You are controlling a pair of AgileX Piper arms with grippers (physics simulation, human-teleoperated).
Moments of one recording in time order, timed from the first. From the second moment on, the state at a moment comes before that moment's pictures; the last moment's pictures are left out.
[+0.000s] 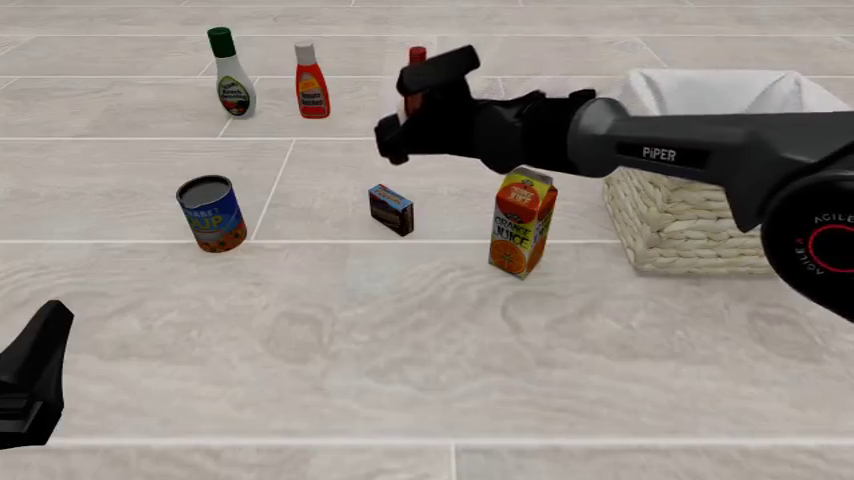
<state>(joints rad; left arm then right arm) 0.00 0.00 0.00 0.00 0.00 0.56 2.07 -1.60 0.01 -0.08</state>
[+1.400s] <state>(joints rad) 0.00 0.00 0.00 0.00 0.00 0.59 2.20 -1.67 0.02 -0.06</state>
